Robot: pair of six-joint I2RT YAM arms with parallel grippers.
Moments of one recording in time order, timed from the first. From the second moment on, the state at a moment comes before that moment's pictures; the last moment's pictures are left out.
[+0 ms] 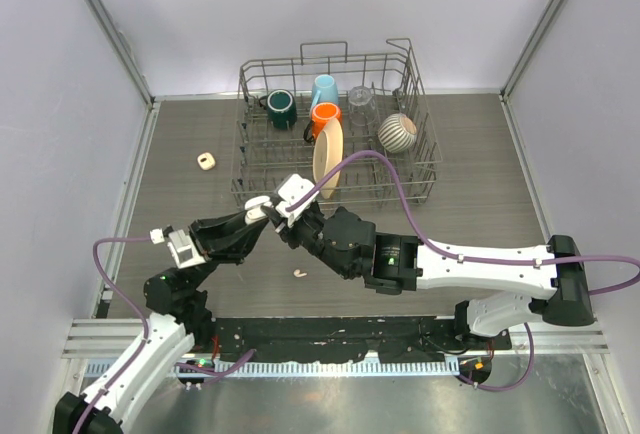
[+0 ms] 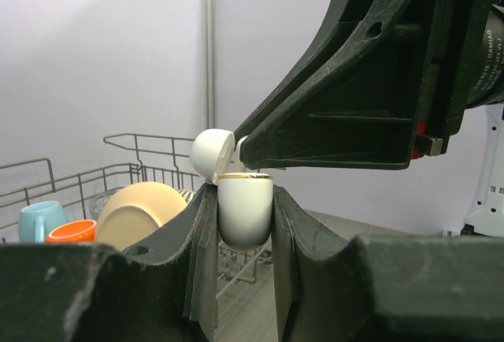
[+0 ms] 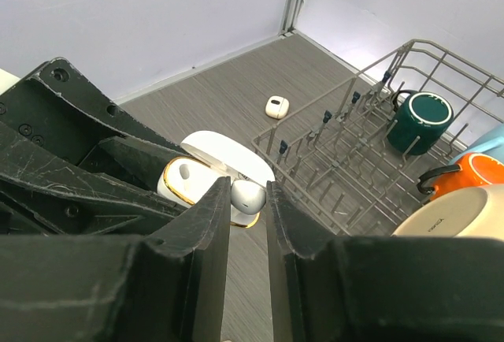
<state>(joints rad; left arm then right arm) -0.42 0.40 0.05 1.09 0.45 -0.39 1.40 1.35 1.17 0.18 0.54 -0.11</state>
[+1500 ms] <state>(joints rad) -0.42 0.40 0.05 1.17 0.43 -0.40 0.96 1.21 1.17 0.10 -0.23 0.70</state>
